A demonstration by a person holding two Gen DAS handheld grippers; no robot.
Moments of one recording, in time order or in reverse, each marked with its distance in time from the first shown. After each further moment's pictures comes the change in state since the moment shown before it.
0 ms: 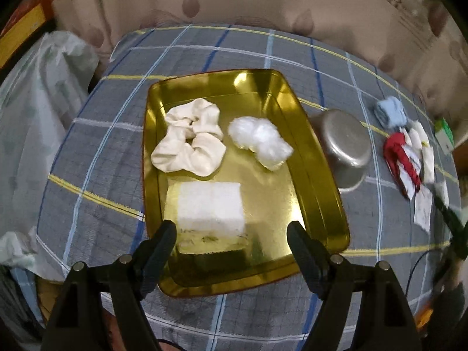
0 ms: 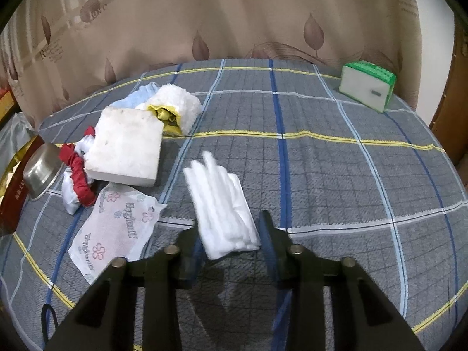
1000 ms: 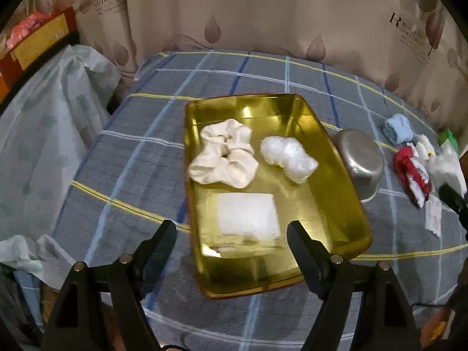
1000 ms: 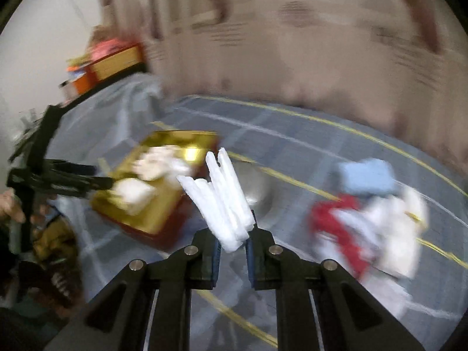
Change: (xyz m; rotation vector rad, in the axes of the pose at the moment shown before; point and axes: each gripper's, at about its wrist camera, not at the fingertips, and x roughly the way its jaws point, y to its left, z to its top) left arm -0.018 0.026 -0.020 -0.011 -0.154 0.055; right arm -0.059 0.267 0.036 -0.398 -0.036 0.479
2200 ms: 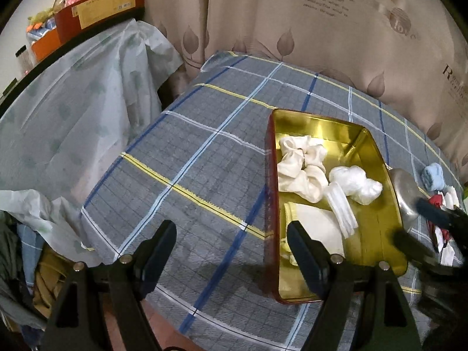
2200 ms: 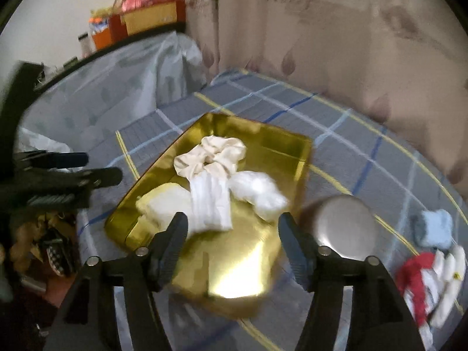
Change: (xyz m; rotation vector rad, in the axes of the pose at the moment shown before) left arm -0.008 0.069 -0.015 -0.237 -0.052 0.122; right arm 0.084 0.100 0.039 -0.146 0.107 -0.002
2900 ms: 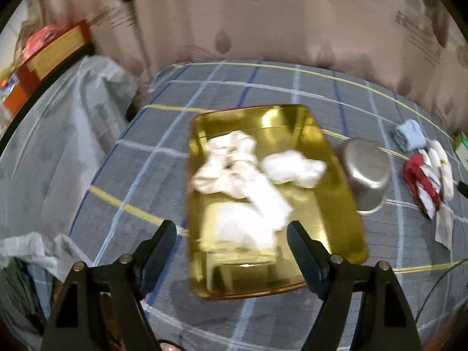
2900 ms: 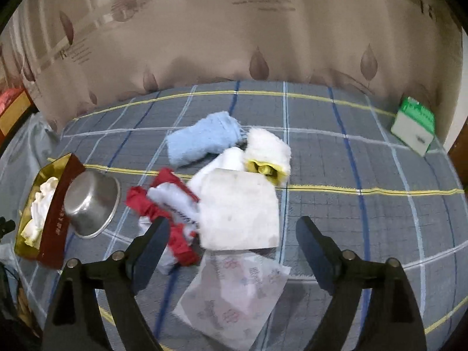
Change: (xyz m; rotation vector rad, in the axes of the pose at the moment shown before) left arm -0.013 -0.094 -0.002 0.225 0.002 -0.015; right arm -0.107 -0.264 -0.131 0.550 -0.002 -0.354
